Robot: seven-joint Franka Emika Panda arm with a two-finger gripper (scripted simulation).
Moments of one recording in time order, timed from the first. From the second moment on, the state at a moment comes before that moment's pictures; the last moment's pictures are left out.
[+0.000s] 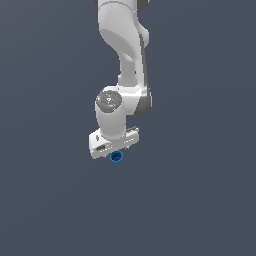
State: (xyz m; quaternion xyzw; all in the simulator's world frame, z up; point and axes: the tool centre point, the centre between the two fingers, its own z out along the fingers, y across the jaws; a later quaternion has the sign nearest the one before) arm 0.030 -0.051 0.098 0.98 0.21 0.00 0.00
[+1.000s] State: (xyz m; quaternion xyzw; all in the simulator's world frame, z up) arm 0.032 -0.053 0.048 0.97 0.23 0.00 0.00
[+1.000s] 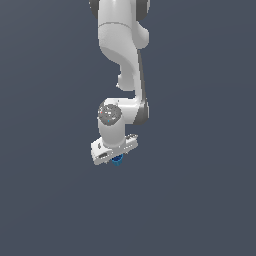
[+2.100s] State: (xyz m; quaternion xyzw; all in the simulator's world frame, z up) arm 0.029 -0.055 0.046 0.97 0.23 0.00 0.00
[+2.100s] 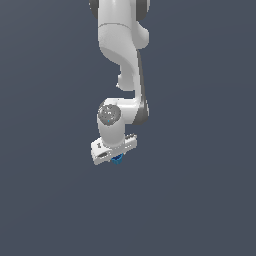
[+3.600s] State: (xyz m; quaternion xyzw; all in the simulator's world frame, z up) arm -0.082 -0.088 0.248 0.97 0.23 0.00 0.00
